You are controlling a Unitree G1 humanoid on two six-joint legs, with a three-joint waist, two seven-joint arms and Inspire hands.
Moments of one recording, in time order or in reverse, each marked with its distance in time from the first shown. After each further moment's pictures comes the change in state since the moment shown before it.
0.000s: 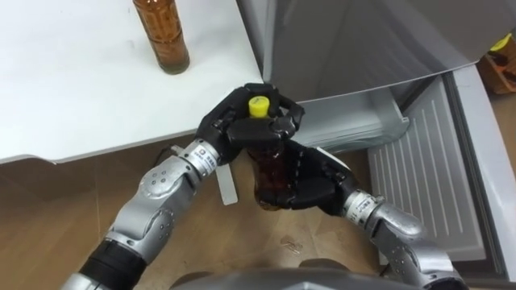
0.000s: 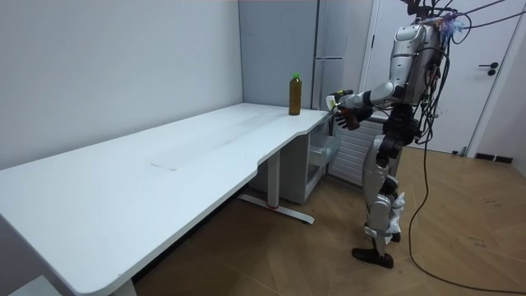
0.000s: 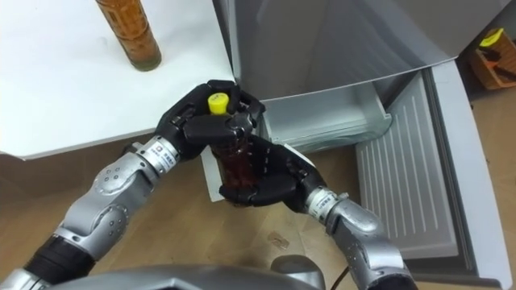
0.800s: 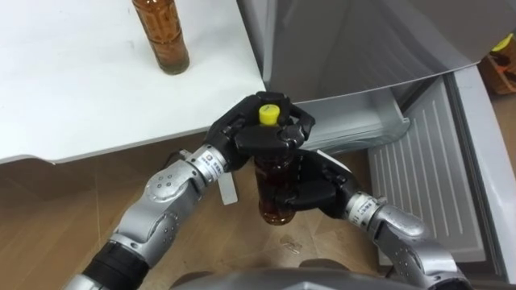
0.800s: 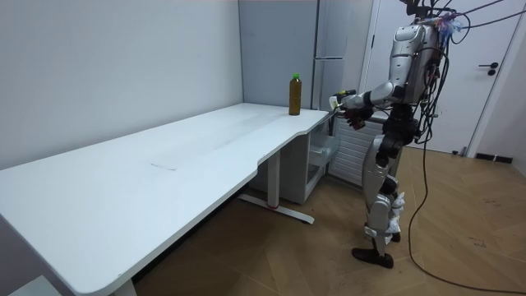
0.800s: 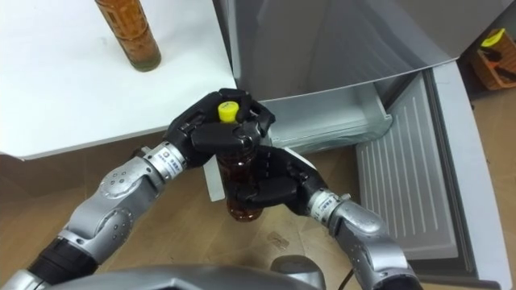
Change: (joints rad) left arm 0.003 -0.002 -0.025 0.002 -0.010 0.002 -0.032; right arm 0.000 -0.012 0.037 -0.004 -0.001 -0.007 -0.007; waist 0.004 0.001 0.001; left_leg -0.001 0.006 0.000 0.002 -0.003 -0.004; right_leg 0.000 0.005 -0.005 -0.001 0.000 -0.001
